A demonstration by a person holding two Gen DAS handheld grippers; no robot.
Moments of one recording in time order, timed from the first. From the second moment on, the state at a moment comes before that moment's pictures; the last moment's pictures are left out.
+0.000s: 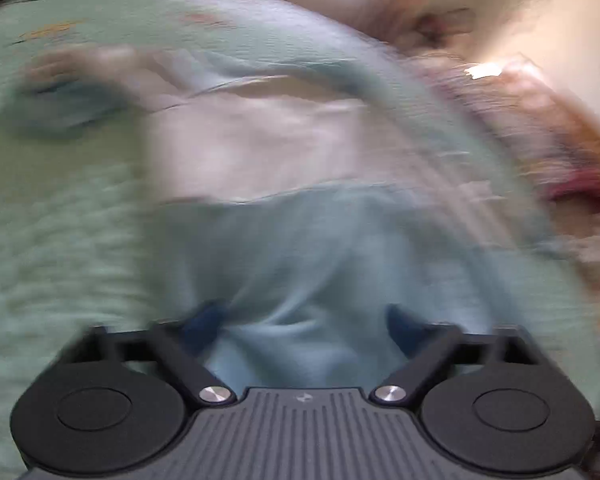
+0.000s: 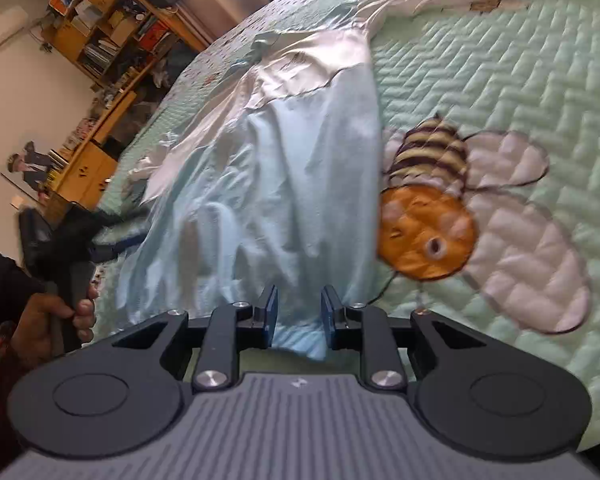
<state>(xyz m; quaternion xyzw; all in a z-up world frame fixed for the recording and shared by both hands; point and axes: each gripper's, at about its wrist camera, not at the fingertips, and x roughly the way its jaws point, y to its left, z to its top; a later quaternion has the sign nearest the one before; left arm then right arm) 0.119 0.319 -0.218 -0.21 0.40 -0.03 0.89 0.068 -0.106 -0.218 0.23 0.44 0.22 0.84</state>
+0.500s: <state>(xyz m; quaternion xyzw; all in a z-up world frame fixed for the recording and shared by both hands) 0.136 0.287 -0.201 -0.17 0.40 -0.06 0.90 0.154 -0.072 -0.220 0.18 0.42 0.23 0.86</state>
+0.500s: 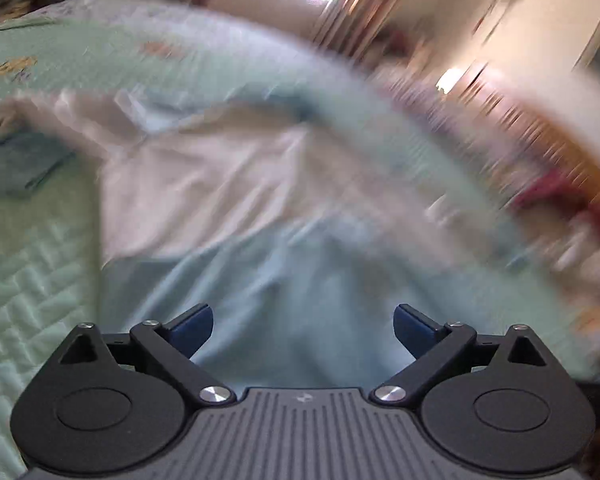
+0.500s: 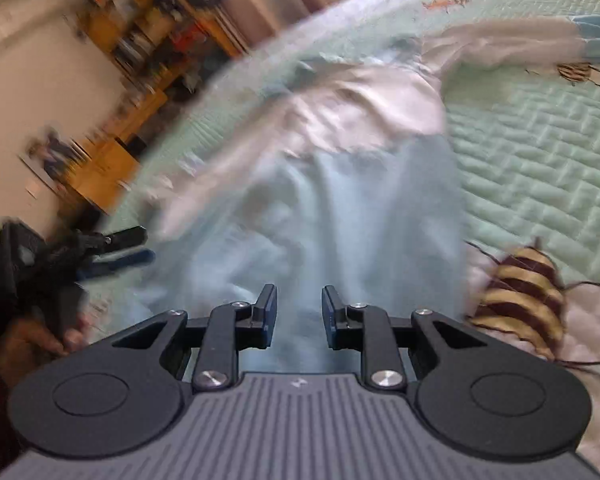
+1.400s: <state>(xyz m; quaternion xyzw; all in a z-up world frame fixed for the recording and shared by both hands) 0.195 0.303 -0.167 -0.25 0.34 -0.08 0.90 0.277 -0.070 -0.204 0.27 0.35 0.23 0.87</state>
